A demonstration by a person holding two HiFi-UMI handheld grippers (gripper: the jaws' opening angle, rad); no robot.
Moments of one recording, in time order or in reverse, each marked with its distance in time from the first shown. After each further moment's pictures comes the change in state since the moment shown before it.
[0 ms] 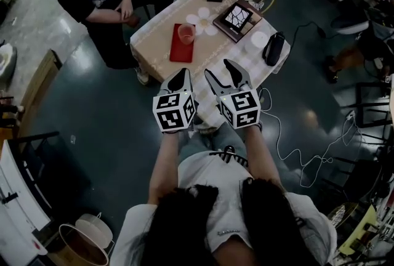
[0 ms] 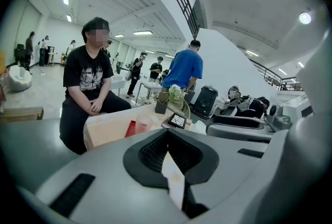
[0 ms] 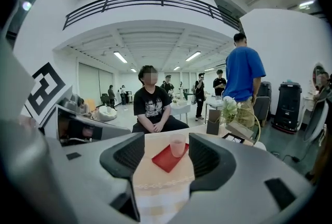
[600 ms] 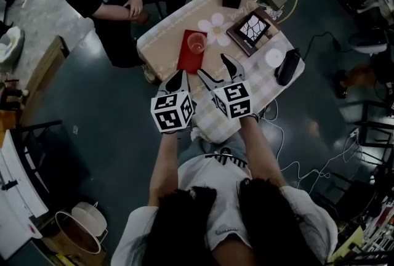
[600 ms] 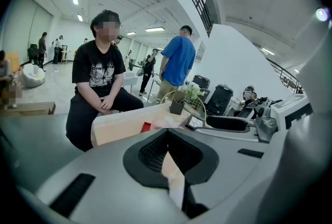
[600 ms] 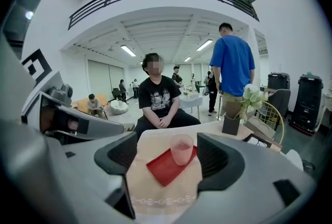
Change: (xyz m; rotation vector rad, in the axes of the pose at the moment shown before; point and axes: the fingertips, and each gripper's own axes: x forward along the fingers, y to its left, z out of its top) left arm 0.062 0.056 0.016 -0.067 0.031 0.132; right arm 0.117 -0.022 -0.010 -0.027 0.086 0.143
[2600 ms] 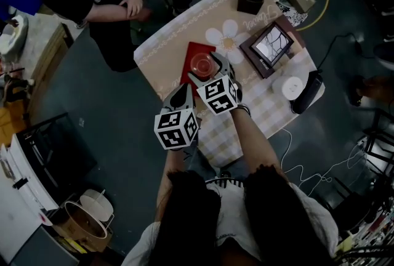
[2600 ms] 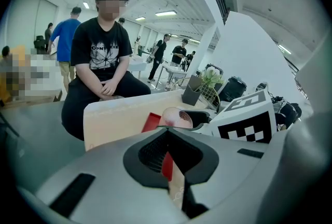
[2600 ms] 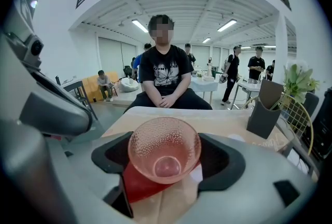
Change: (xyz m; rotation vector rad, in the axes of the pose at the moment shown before) left arm 0.101 0.033 -0.017 -0.085 0.150 0.087; right arm 0.168 -0.037 -0.057 -0.159 0.225 0.135
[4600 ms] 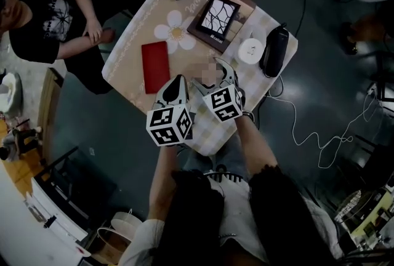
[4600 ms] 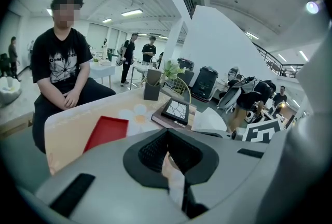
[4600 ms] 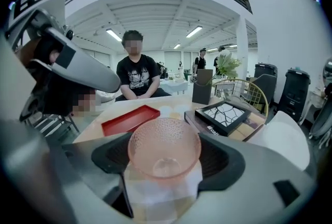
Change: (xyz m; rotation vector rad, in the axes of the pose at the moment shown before) left arm 0.013 -0.131 -0.029 0.255 0.017 -0.201; right arm -0.134 -0.057 -0.114 0.203 -0.061 -0.230
